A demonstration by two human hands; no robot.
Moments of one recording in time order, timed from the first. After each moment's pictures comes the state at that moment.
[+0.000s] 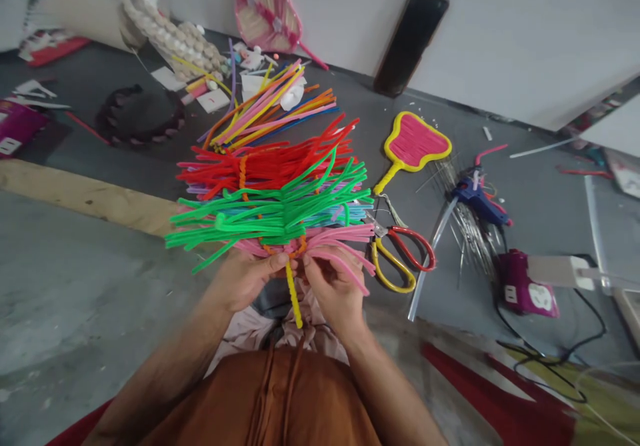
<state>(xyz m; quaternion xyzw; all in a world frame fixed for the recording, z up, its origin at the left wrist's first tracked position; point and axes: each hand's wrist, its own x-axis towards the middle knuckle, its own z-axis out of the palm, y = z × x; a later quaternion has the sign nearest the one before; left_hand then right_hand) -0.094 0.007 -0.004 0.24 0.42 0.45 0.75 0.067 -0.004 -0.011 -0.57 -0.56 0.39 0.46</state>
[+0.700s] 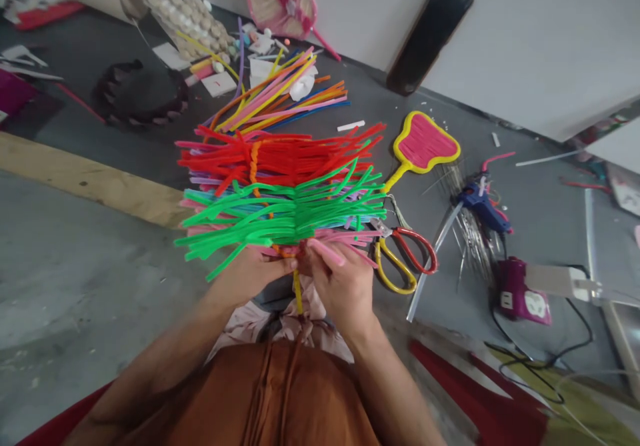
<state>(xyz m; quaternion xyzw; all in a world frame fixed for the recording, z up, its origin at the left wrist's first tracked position) -0.092 0.009 -0.001 0.40 0.52 0.39 0.65 0.073 0.008 0.012 -0.54 -0.72 0.23 0.37</state>
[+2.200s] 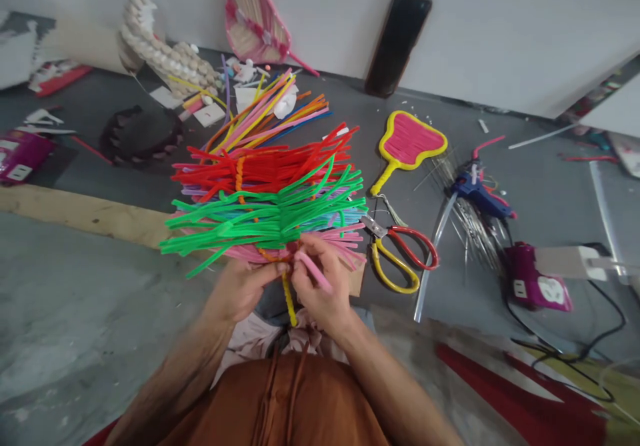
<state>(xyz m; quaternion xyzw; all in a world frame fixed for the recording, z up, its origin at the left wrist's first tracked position) -0.095 0.007 -0.003 0.31 0.44 0.49 0.69 0.047 0.003 -0.016 -0.52 -0.60 0.34 0.50</state>
